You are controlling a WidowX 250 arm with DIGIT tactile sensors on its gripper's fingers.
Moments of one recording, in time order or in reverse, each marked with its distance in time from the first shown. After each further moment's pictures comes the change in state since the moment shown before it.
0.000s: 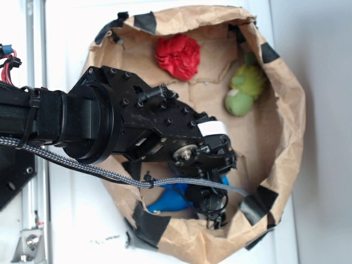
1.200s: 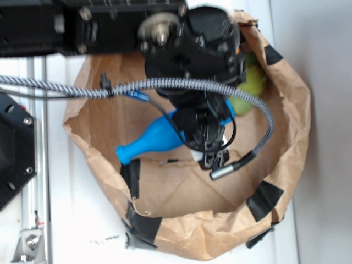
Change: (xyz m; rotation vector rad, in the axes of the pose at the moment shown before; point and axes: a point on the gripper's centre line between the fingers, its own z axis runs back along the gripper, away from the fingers) arm 0.029 0.030 0.145 0.125 -0.064 -0.006
